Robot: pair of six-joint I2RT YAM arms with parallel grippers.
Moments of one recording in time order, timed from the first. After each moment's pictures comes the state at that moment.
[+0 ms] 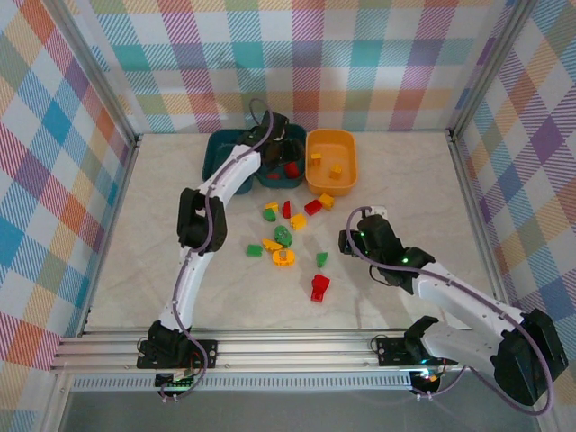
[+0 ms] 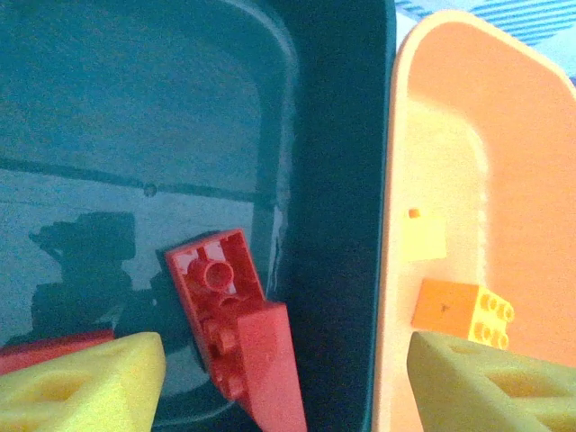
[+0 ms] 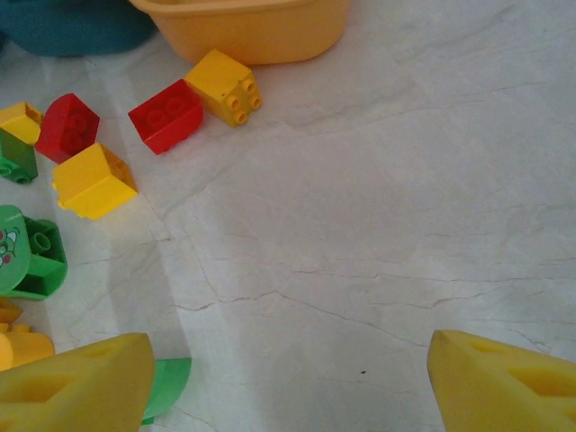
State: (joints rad) left arm -0.43 2.46 2.33 -0.73 0.10 -0.65; right arm 0.65 1.04 0.61 -0.34 0.30 0.52
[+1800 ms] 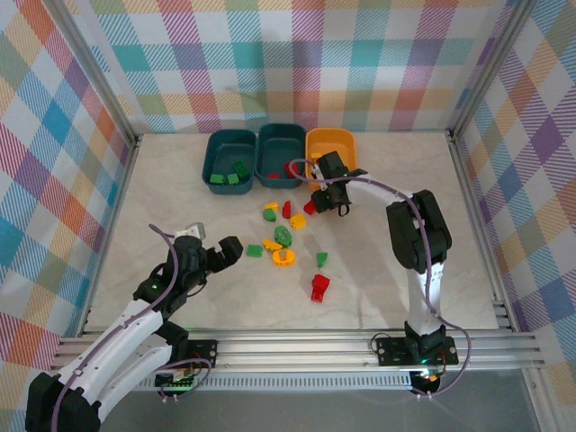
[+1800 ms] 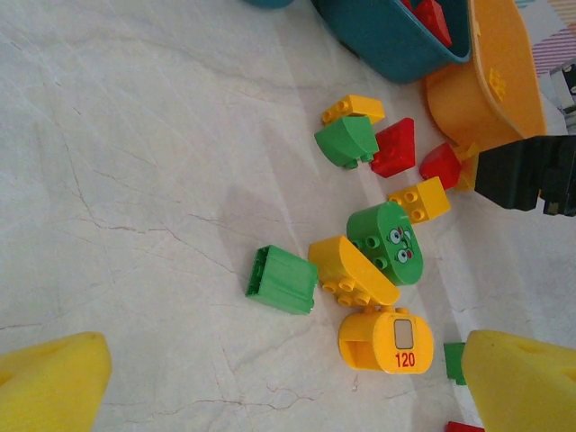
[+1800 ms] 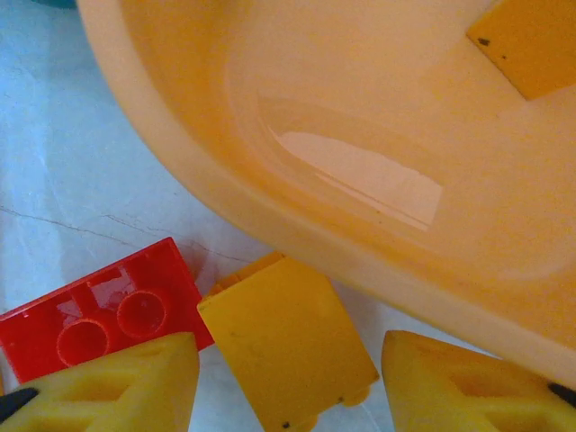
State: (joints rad) left arm -0.44 0.70 0.39 -0.30 -0.03 -0.80; right arm 0.48 2.06 1.48 -0.51 0.07 -0.01
